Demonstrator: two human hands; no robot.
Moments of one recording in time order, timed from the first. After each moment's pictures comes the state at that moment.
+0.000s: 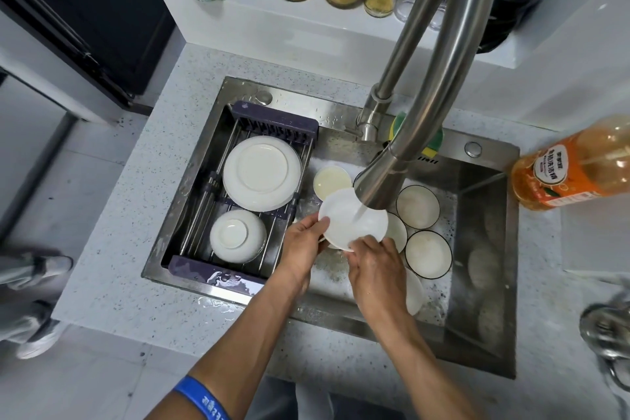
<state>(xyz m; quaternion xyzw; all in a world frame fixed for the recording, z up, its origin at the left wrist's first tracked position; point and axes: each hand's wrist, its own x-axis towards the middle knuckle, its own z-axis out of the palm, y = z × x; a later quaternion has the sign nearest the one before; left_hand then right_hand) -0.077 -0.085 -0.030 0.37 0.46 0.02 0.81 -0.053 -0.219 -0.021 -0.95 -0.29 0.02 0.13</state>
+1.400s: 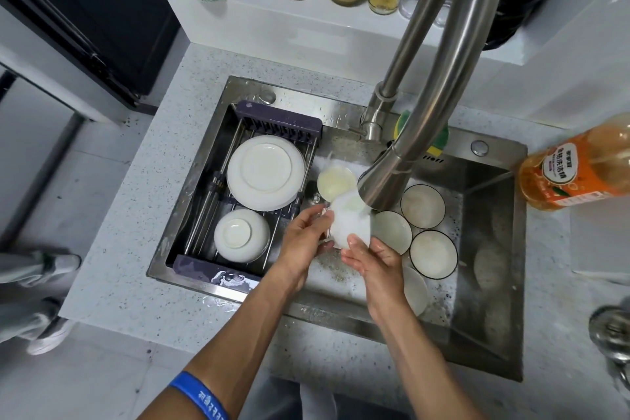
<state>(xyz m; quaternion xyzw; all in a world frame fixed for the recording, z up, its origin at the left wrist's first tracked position) -0.080 -0.073 -0.031 0.43 0.46 -0.01 0.78 -0.049 -0.202 -0.029 -0.62 0.16 0.31 0.70</state>
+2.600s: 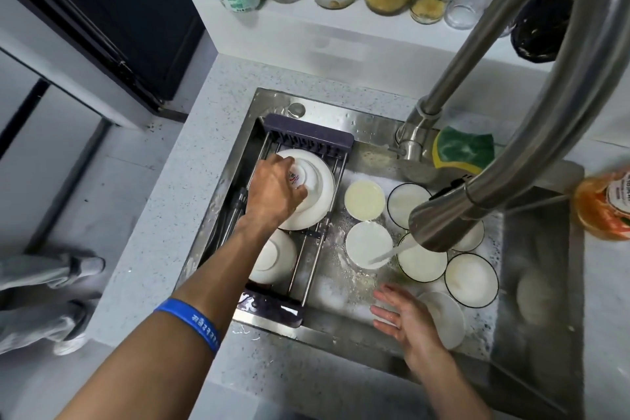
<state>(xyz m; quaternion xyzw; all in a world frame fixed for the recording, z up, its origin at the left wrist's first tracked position) -0.039 0.084 -0.042 0.92 0.32 0.00 0.23 -0.056 -0.221 -0.086 -0.63 0.30 0.44 0.56</state>
